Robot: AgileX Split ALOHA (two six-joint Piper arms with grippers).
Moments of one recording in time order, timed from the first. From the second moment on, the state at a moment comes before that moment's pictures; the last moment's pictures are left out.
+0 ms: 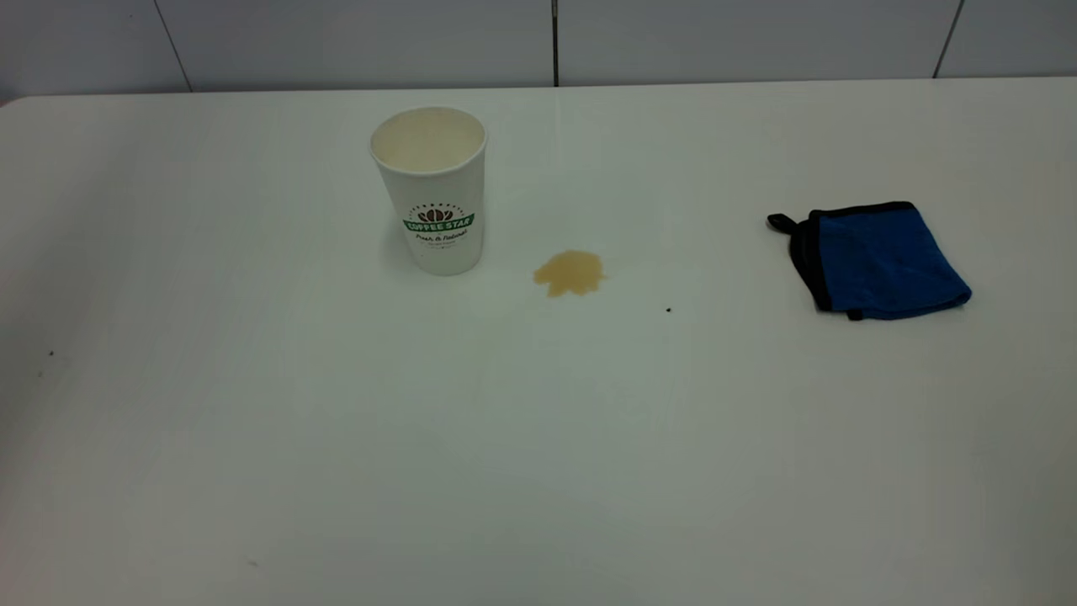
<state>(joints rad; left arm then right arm) -0.24 1.55 -1.92 -0.17 1.17 0.13 0.00 -0.02 -0.47 0.05 1.12 0.01</state>
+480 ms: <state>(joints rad) -0.24 1.08 -0.97 -0.09 1.17 0.13 0.00 -0.02 -0.47 0.05 1.12 0.01</state>
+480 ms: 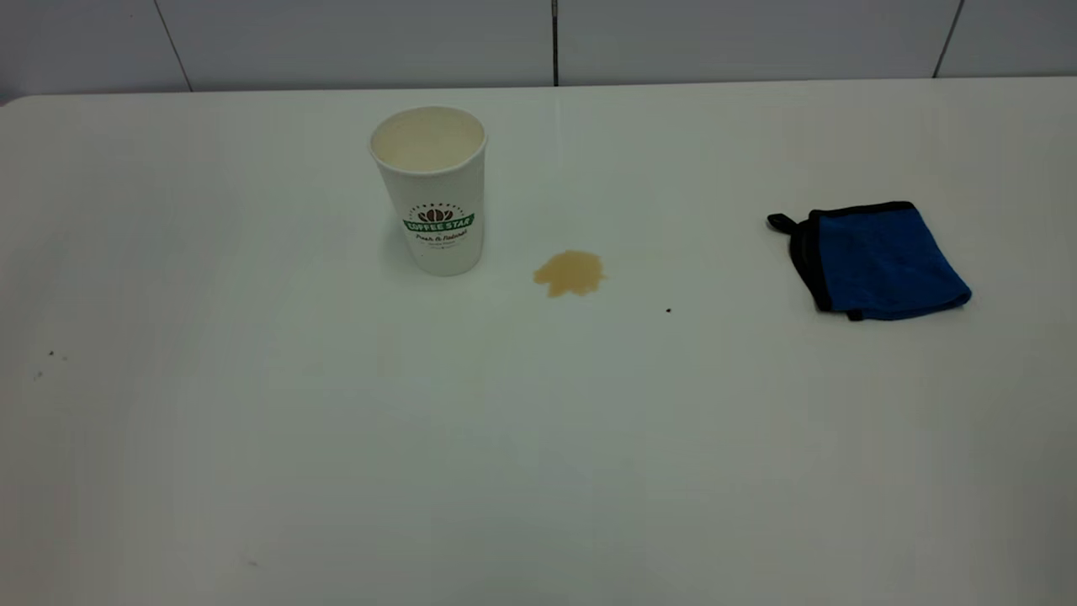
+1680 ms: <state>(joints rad) -0.13 0.00 -0.49 -0.07 1.12 0.10 0.00 -0.02 -0.47 0.05 1.12 0.00</state>
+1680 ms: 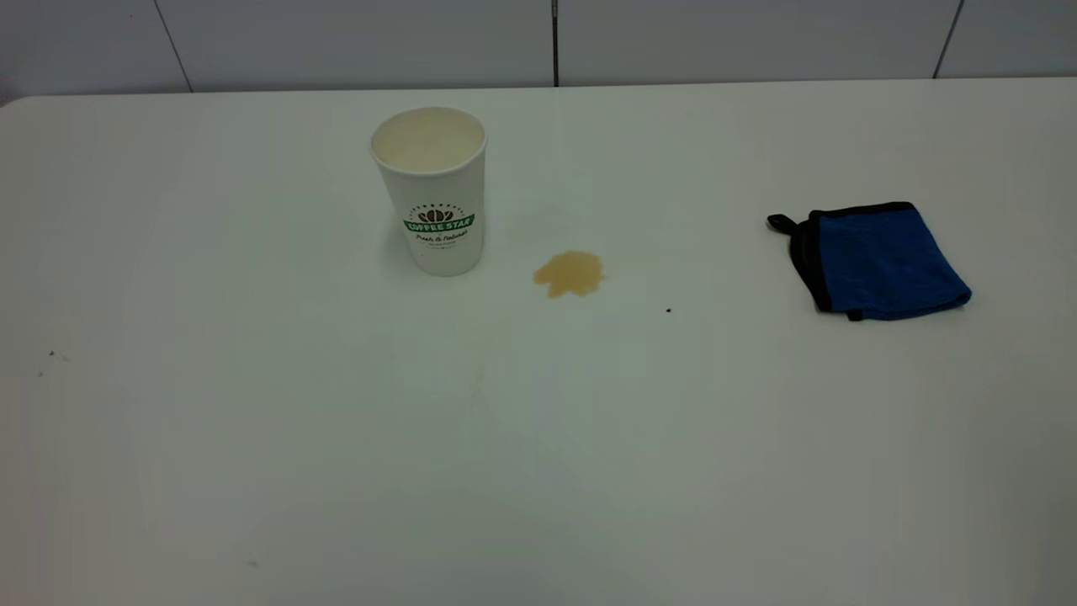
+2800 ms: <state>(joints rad) -0.03 -0.02 -0.49 -0.07 1.13 0.10 0.00 -0.02 -0.47 0.08 1.11 0.01</state>
